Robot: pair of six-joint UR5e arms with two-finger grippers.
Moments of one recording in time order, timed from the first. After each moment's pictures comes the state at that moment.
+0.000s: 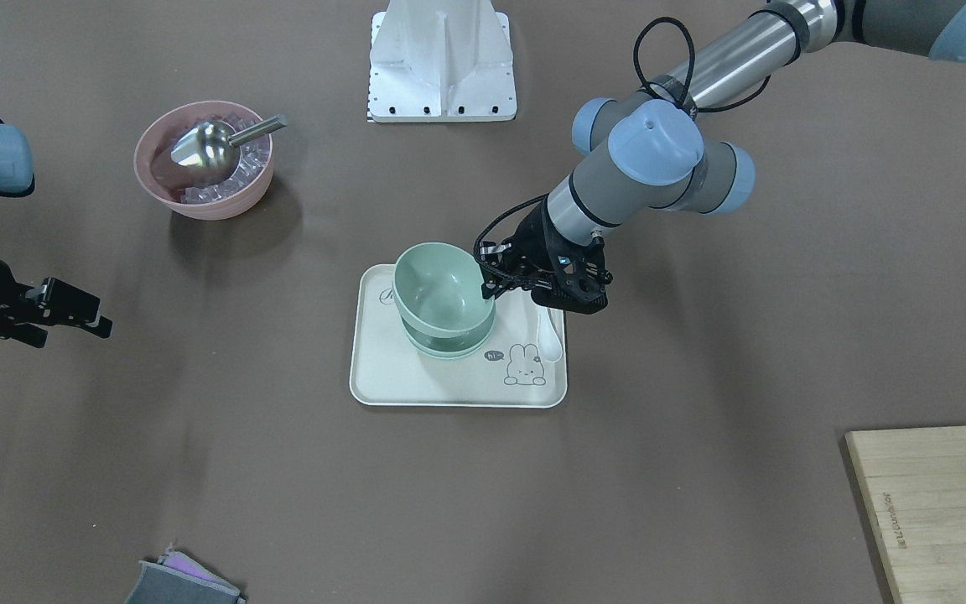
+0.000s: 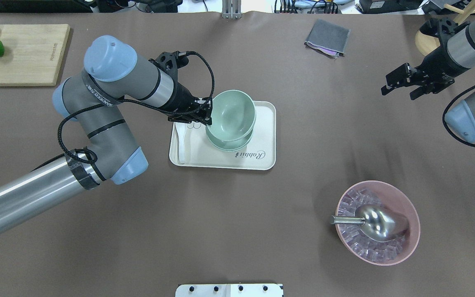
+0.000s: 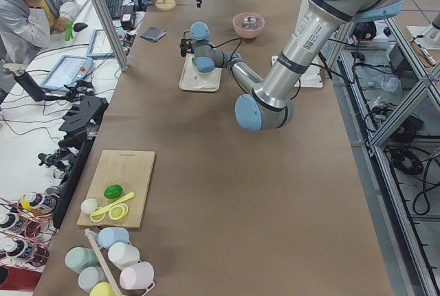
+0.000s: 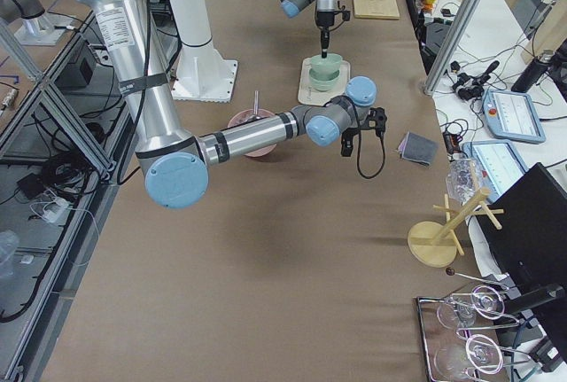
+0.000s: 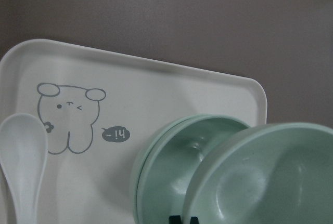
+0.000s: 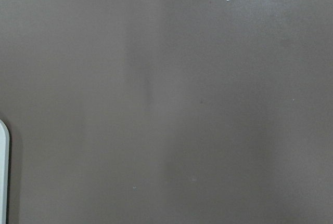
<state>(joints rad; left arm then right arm) -0.70 -2.26 -1.43 -2.25 -2.16 -1.37 1.11 -1.29 1.58 -1.19 2.43 0.79</state>
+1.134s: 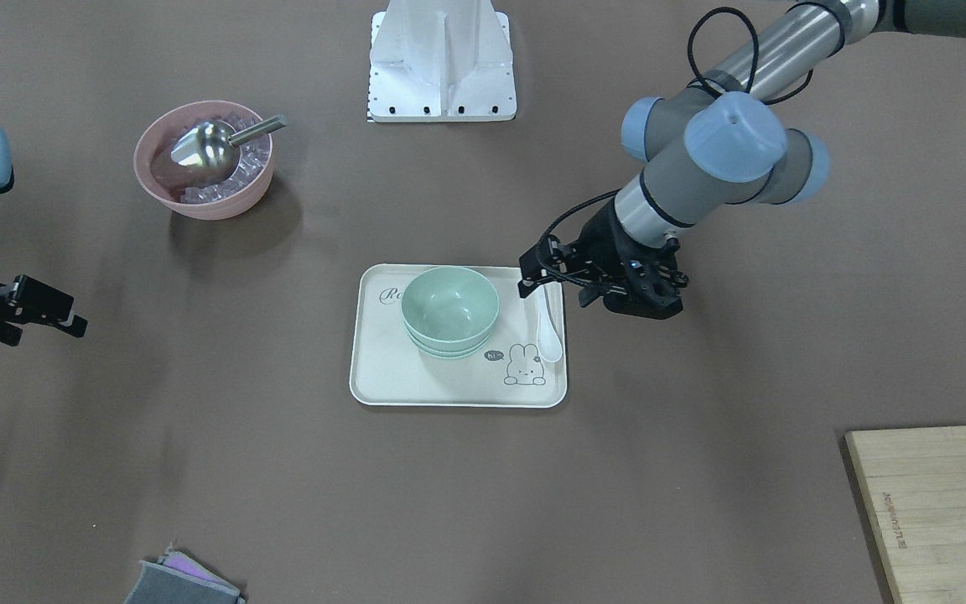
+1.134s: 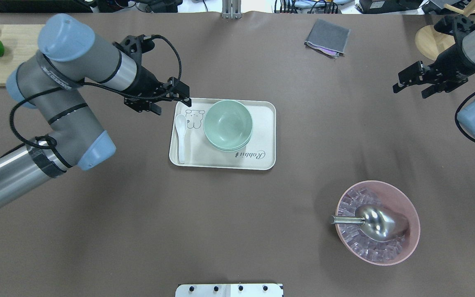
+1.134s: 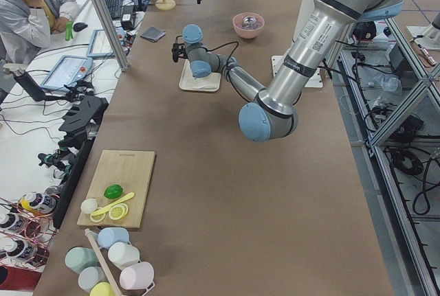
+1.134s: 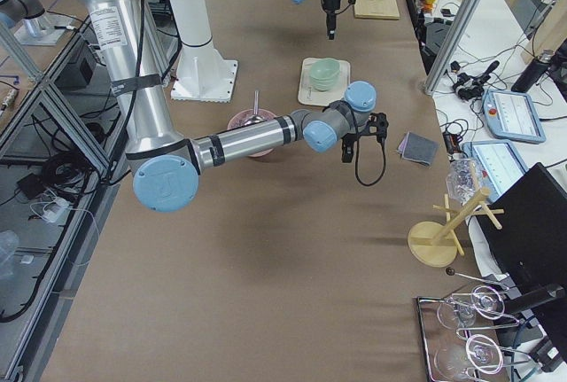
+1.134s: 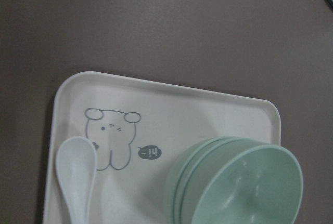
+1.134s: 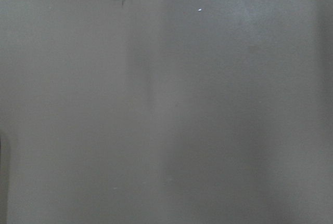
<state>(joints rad) -0.82 -2.14 -1.57 -2.10 -2.25 -1.23 1.17 -1.34 1.60 -1.19 2.44 0.75</state>
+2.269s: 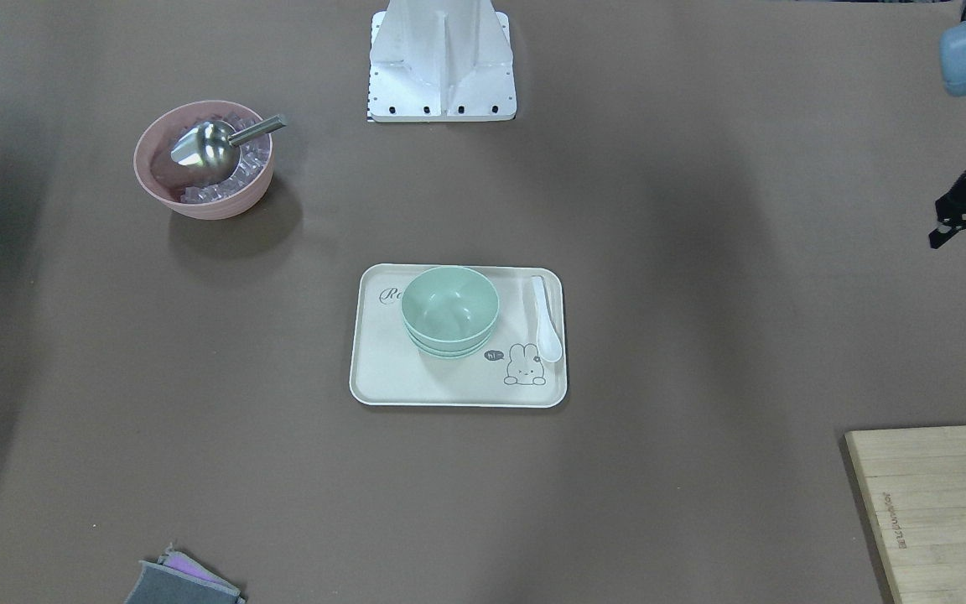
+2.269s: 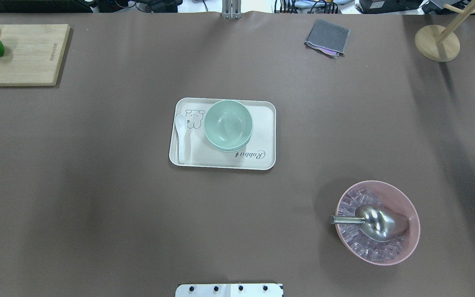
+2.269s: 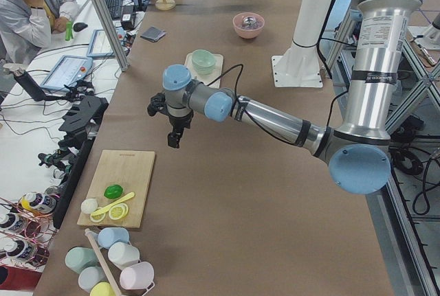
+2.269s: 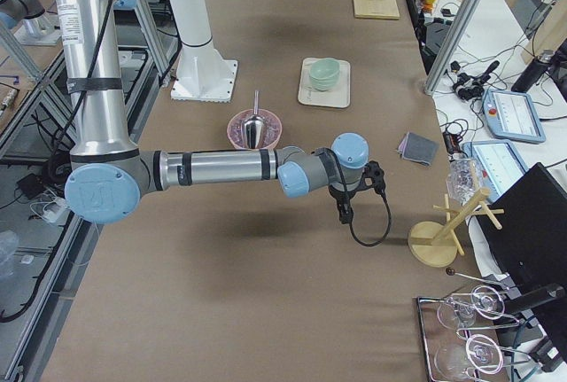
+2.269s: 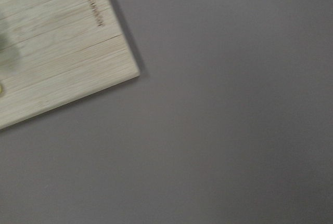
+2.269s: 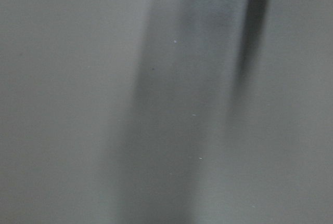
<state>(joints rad) -1.37 -1.63 -1.82 -1.62 -2.34 -0.10 1.38 -1.50 1.56 -1.30 2.38 0.16</state>
